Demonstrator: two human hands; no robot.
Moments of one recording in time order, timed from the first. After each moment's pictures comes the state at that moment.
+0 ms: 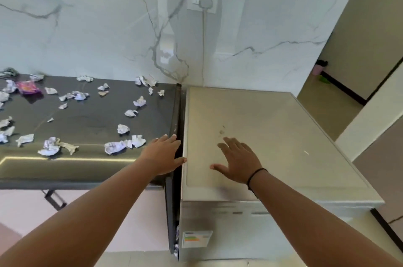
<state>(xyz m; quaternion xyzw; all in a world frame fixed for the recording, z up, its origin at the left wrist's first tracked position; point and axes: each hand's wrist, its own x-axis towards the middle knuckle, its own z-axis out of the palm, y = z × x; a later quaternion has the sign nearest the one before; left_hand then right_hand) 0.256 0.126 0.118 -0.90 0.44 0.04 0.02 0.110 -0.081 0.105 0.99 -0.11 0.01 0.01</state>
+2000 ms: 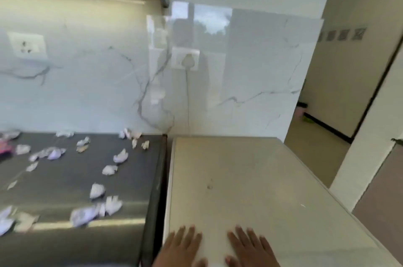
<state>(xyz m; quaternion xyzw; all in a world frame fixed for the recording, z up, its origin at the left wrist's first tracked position) 0.212 0.065 -0.006 -0.86 0.51 -0.05 -0.03 0.074 -0.103 0.013 0.93 -0.16 0.32 -0.08</state>
